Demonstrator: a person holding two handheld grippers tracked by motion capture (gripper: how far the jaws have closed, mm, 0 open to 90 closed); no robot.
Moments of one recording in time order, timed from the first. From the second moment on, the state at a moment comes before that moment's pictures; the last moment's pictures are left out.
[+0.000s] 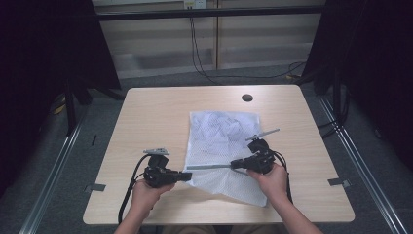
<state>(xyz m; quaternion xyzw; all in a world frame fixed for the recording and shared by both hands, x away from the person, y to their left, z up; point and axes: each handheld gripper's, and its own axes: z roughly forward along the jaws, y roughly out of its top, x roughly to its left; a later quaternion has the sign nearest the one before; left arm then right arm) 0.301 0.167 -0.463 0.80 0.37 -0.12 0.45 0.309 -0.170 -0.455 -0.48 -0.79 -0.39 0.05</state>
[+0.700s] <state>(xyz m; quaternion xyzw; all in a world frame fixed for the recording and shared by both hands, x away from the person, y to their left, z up) 0.301 0.165 -0.463 0.81 0.37 -0.12 0.44 0.310 -0.179 -0.455 -0.48 -0.78 -0.39 0.05</state>
